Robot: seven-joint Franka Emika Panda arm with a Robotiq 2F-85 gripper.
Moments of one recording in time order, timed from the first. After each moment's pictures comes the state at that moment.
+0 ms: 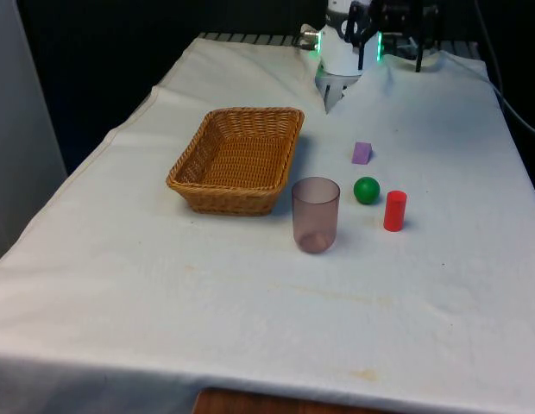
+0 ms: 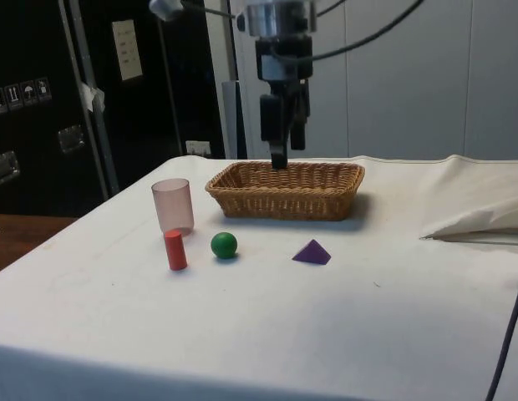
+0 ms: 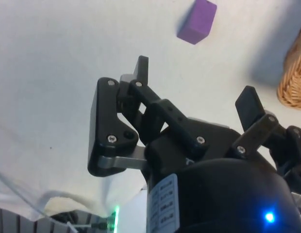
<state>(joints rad) 0.26 -0.19 -0.08 -2.60 -0.05 2.45 0.23</state>
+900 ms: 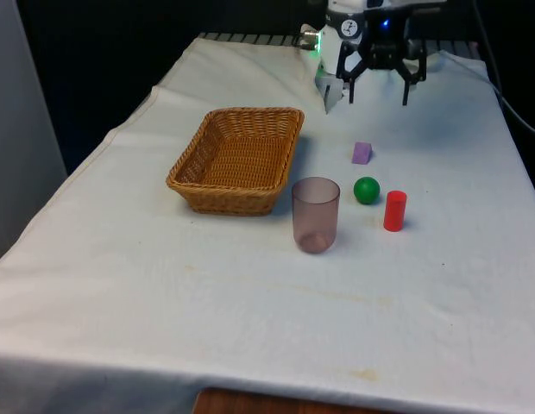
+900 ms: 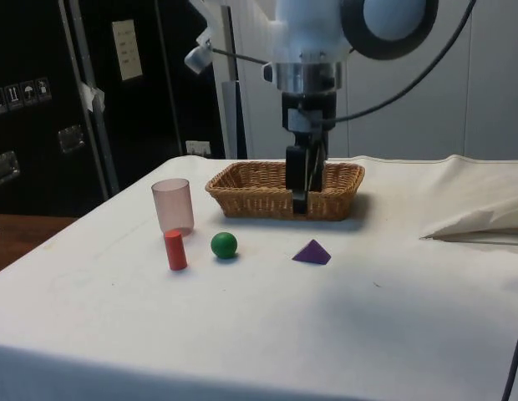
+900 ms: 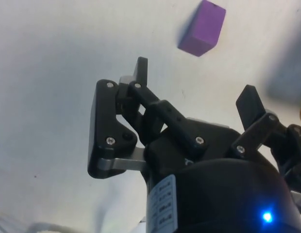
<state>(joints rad) 0.25 -0.09 -0.09 -2.74 -0.05 2.73 0.21</state>
